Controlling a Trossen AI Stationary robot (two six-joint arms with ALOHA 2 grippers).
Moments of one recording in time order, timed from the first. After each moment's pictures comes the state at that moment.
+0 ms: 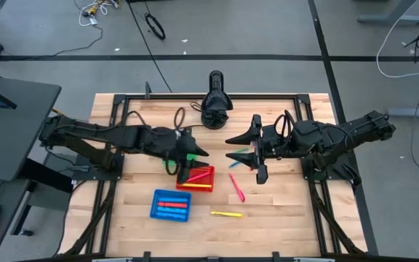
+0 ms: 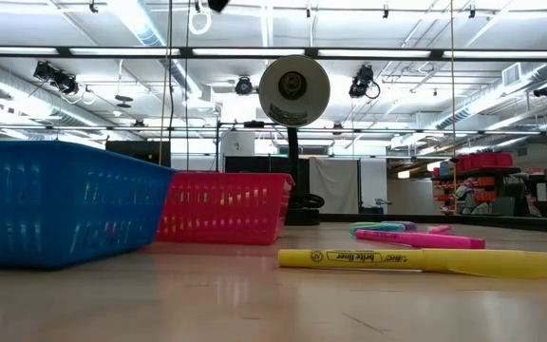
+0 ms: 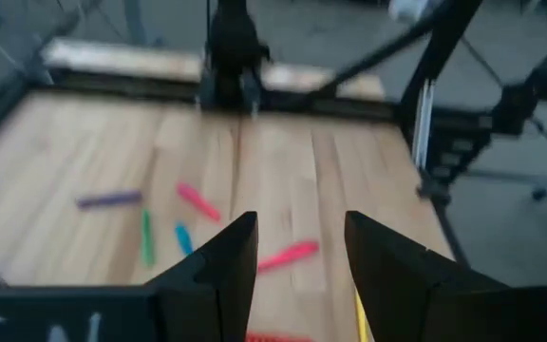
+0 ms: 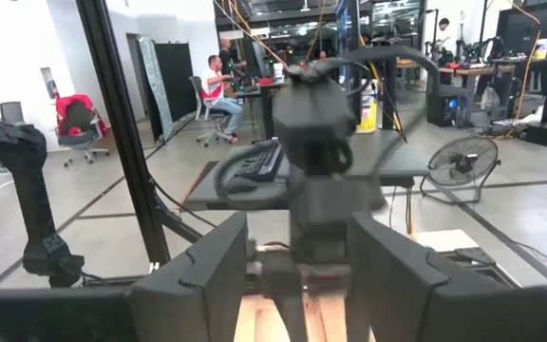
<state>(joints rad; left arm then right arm) -0.15 1.37 1.25 -0.30 -0.08 -0.19 0.32 1.28 1.36 -0.08 0.30 0.09</state>
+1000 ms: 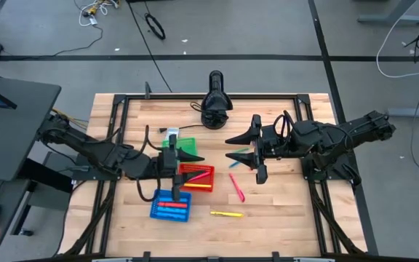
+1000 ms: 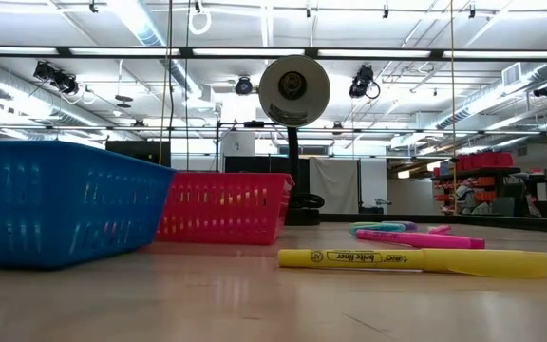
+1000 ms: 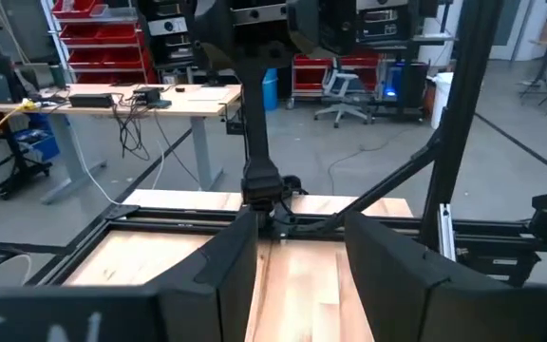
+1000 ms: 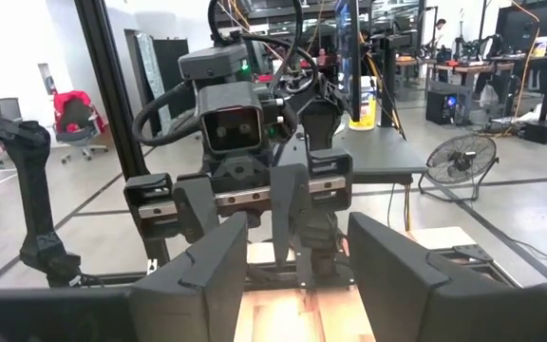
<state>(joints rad) -0.45 1.33 1.25 0.00 -0.58 -0.06 0.32 1.28 1.36 -0.08 0.30 0.09</state>
